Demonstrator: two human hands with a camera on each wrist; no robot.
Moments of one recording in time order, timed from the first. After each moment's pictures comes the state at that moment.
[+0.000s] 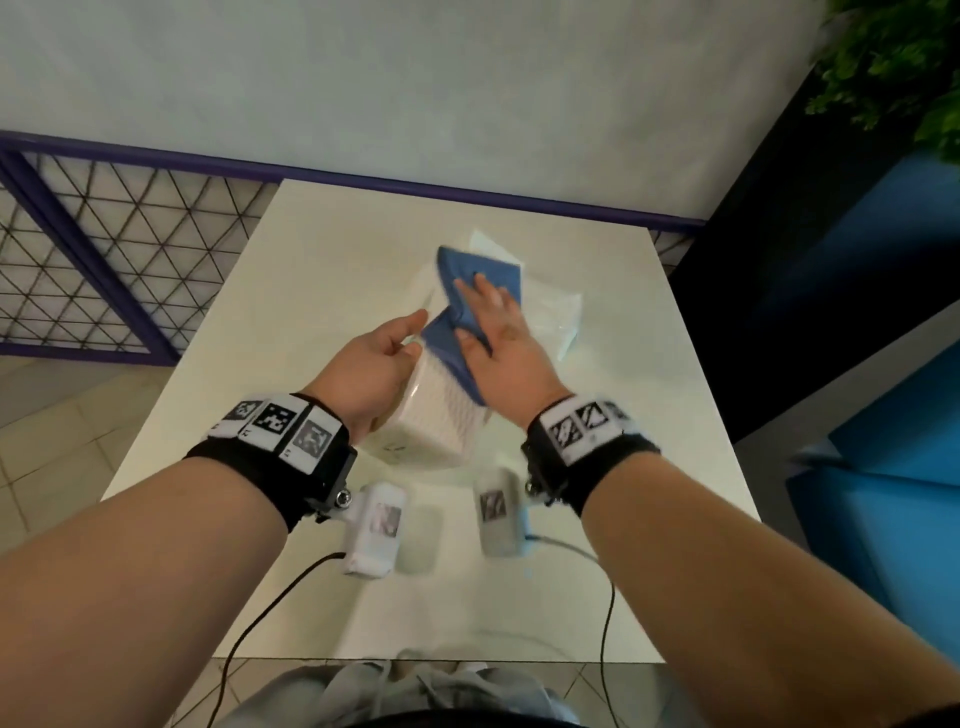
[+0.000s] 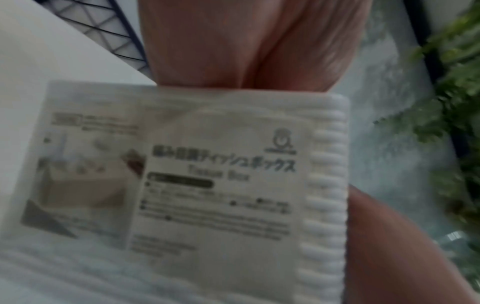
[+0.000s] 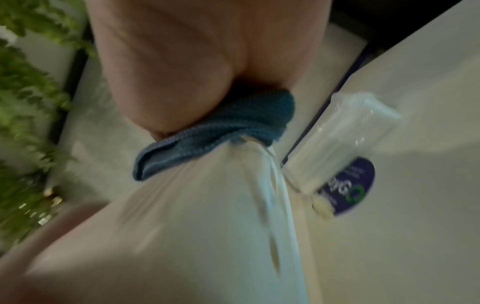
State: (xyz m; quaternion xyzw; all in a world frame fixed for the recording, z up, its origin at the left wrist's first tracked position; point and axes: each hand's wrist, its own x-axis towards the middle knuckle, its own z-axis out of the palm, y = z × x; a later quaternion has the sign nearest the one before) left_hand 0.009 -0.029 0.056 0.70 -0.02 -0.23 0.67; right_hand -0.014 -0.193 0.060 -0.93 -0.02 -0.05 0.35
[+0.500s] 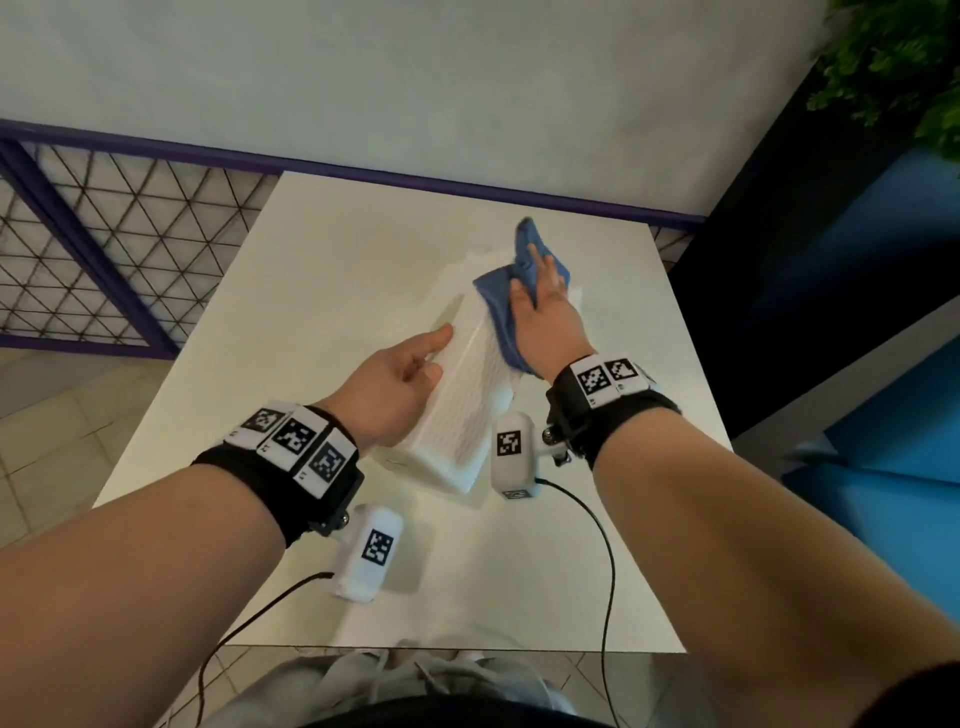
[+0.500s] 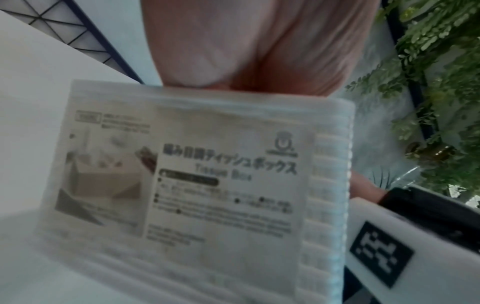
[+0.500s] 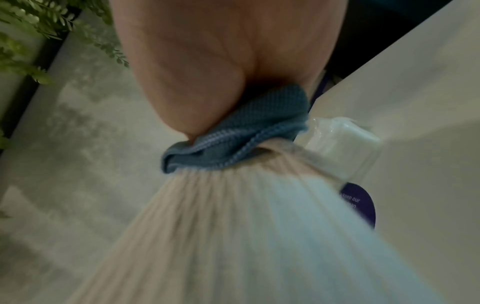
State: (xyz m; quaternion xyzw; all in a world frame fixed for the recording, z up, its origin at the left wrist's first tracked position) left_hand -0.009 -0.029 0.045 0.78 -0.12 -0.21 0.58; right_hand 0.009 -0.220 0.069 -0.90 0.14 -0.05 0.40
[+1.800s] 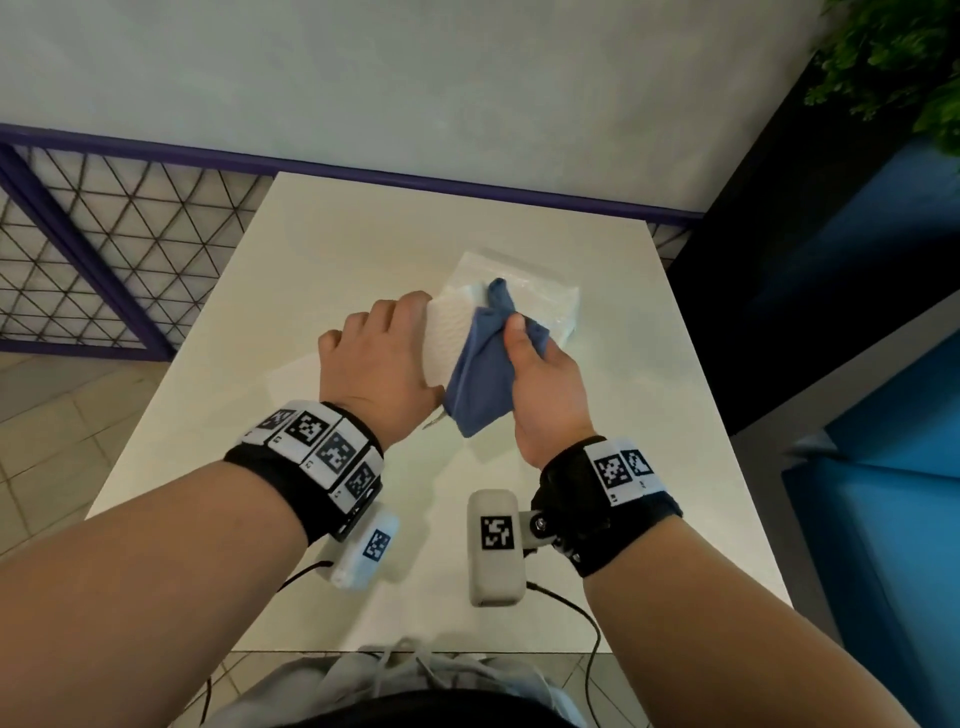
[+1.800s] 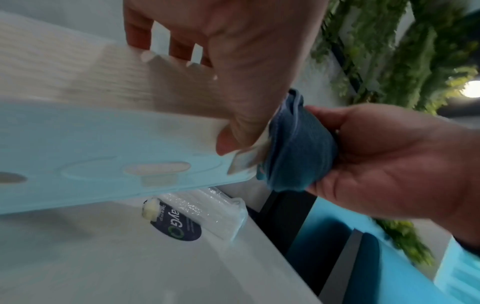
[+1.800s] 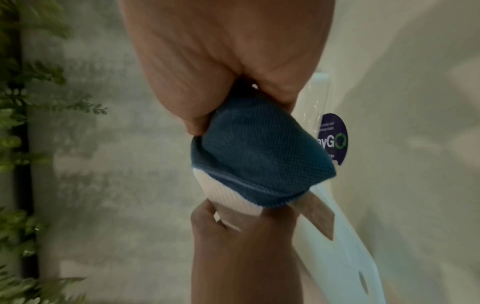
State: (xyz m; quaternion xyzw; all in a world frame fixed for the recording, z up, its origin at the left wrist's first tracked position) left_hand -0.002 -0.041 0.055 0.97 -0.17 0.06 0.18; right_hand -0.054 -0.189 0.073 -0.65 0.29 -0.05 0.70
